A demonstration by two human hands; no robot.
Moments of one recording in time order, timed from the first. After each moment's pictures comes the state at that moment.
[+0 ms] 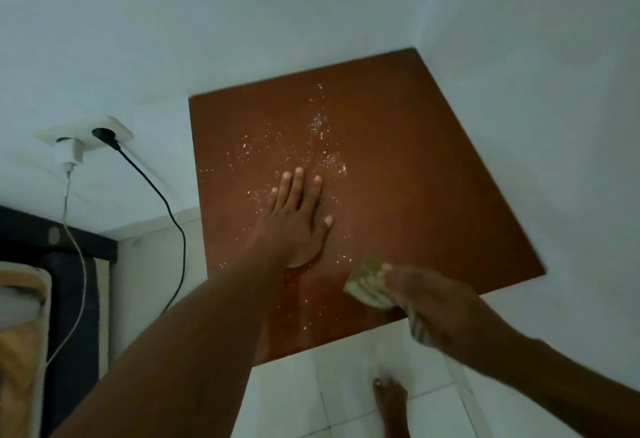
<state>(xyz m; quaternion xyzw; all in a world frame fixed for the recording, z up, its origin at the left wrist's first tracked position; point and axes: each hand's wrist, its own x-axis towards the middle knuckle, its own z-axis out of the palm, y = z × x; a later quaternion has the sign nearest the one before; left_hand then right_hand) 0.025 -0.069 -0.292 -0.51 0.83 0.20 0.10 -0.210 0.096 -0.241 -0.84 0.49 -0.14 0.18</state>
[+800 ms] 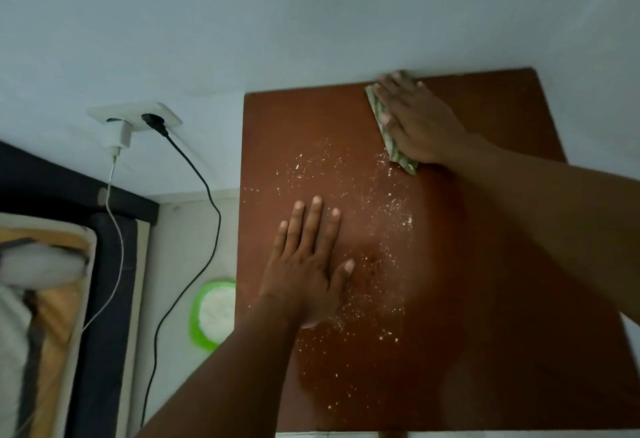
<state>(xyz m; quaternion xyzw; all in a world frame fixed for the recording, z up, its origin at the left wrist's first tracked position) 0.055 -0.078 -0.297 -0.60 0.78 0.19 0.09 -0.186 -0.298 -0.300 -0.85 0.51 -0.01 0.11</state>
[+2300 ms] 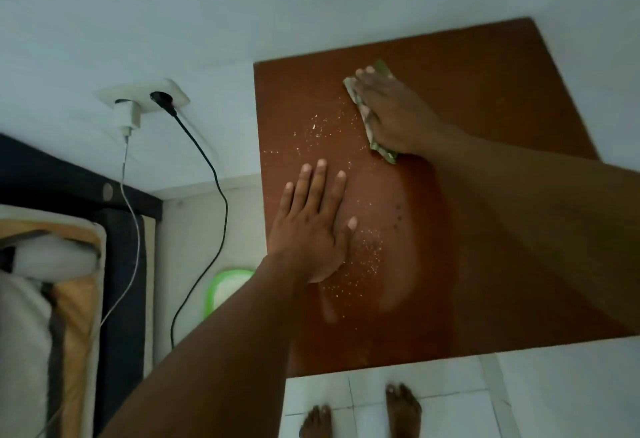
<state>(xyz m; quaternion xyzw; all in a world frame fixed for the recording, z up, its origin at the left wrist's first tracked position) 0.094 -0.069 -0.312 -0.57 0.81 0.15 0.04 -0.118 -0.232 -0.308 -0.84 0.53 -0.05 0.12</state>
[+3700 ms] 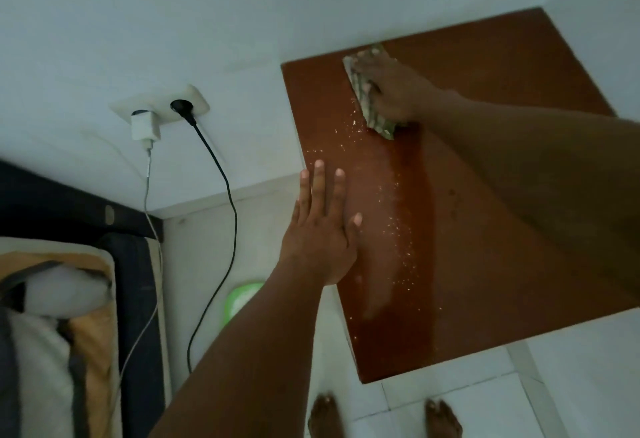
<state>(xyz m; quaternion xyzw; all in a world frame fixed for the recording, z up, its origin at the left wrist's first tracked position) 0.167 -0.074 -0.317 -0.56 0.80 0.23 -0.03 -0.049 -0.261 -0.286 -0.78 0.61 -0.03 0.15</state>
